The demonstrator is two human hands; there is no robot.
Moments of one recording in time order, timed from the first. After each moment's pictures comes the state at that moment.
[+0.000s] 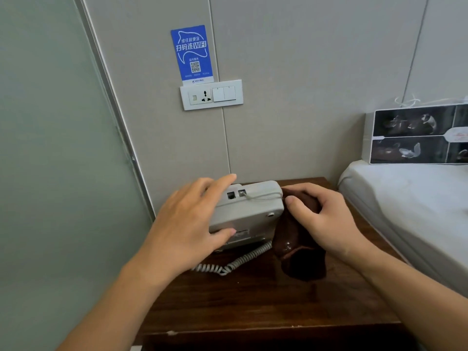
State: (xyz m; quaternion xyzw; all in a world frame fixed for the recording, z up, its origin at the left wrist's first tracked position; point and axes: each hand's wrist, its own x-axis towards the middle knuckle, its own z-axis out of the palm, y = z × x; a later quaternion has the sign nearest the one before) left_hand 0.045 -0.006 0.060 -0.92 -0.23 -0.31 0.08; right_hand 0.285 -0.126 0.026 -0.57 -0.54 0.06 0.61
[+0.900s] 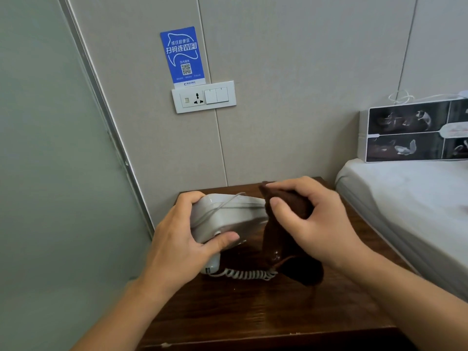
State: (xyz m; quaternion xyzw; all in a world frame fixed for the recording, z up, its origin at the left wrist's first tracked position) left_hand 0.048 -0.005 0.031 -0.85 -0.24 -0.44 -0.14; right_hand 0.264 -0.135 0.041 -0.58 -0.56 -0.06 0.59
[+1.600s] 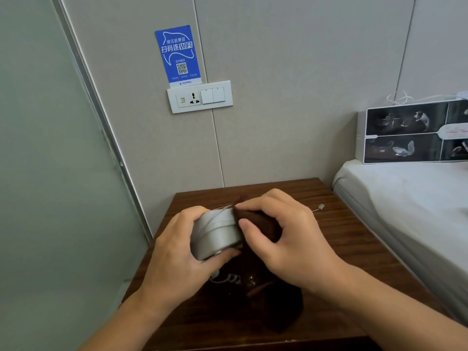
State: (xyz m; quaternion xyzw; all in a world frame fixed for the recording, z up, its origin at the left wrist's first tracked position) left_hand 0.053 -0.006 0.010 -0.86 -0.21 -0.45 -0.11; right_hand 0.233 -0.131 0.040 -0.57 -0.63 -0.07 0.52
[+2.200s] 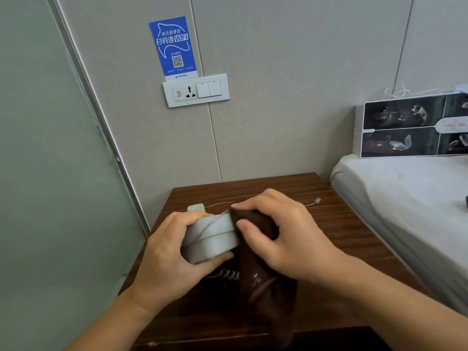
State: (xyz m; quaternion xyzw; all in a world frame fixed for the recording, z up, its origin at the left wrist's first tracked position) left_hand 0.048 -0.006 0.003 -0.86 -0.16 -0.47 -0.08; right_hand 0.249 -0.132 0.031 -0.58 -0.67 -0.05 0.47
